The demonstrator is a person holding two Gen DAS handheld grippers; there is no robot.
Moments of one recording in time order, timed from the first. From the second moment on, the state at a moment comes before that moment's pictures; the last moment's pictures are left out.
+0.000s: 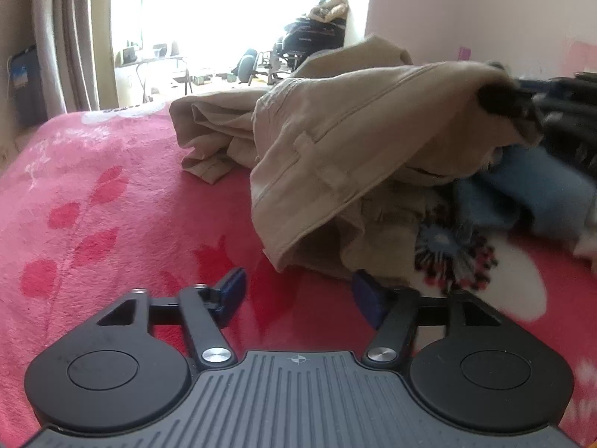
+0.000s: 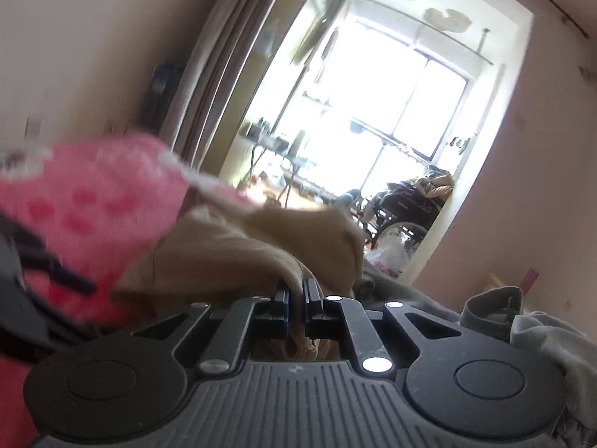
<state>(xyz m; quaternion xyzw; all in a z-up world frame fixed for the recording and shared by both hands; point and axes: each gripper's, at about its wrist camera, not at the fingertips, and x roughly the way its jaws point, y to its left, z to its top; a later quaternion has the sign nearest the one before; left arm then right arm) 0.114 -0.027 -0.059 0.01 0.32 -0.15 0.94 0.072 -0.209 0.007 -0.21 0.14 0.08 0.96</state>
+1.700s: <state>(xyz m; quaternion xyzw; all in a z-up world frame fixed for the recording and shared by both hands) -0.034 0.044 0.255 -0.01 0.09 -0.24 0.97 -0.011 -0.286 0.211 -0.16 -0.12 -0.03 0.98</state>
